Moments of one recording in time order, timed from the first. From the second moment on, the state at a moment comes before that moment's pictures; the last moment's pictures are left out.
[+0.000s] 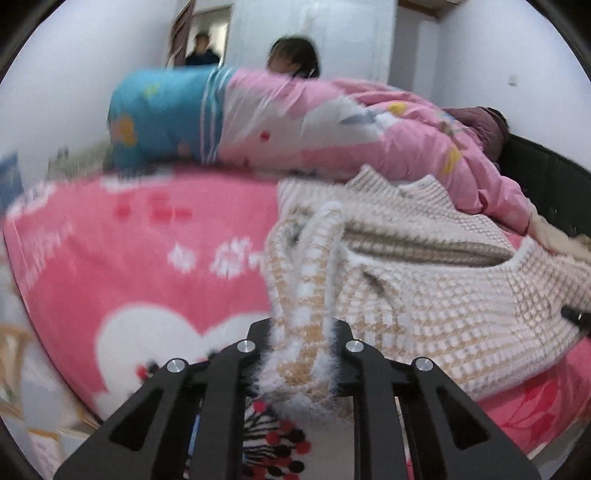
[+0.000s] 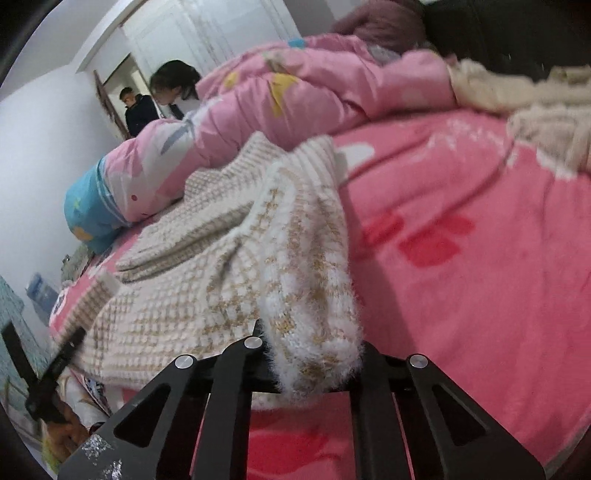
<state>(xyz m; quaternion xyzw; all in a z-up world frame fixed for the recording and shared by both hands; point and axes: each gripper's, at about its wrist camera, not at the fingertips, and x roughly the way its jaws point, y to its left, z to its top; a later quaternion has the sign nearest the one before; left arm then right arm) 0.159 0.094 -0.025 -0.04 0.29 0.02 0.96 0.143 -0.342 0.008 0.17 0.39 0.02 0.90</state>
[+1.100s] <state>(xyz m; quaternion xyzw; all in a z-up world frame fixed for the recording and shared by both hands) 0.199 0.132 0.055 -0.07 0.40 -0.08 0.91 0.153 -0.373 0.056 0.20 0.46 0.09 0.86</state>
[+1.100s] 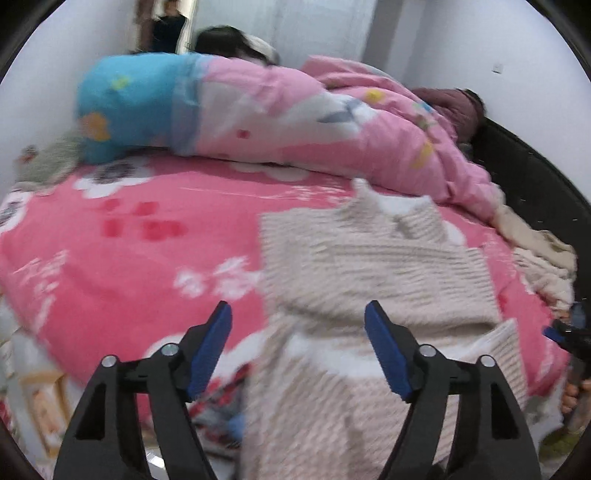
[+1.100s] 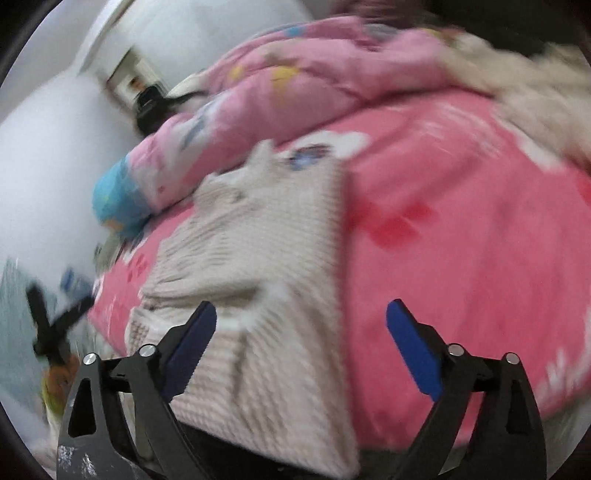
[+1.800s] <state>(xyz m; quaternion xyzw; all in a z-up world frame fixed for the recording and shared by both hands) 0.490 0.025 0.011 -0.12 0.48 -0.14 0.86 0.479 -0.335 0.000 0.22 0.59 0.14 0.76</state>
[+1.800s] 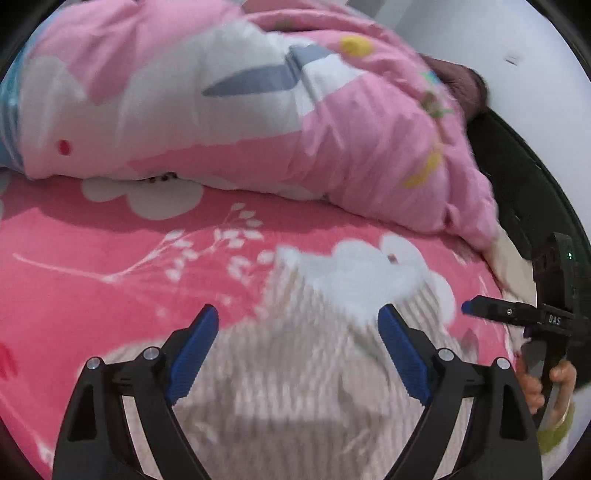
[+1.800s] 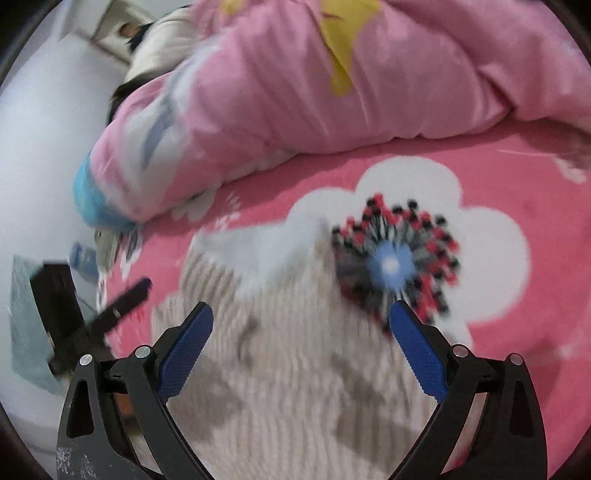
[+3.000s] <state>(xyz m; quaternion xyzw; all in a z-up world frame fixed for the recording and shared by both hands) 0.348 0.006 -0.010 0.16 0.37 -0.19 0.89 0.385 -0.272 0.060 0.10 0.49 0.30 0.82</state>
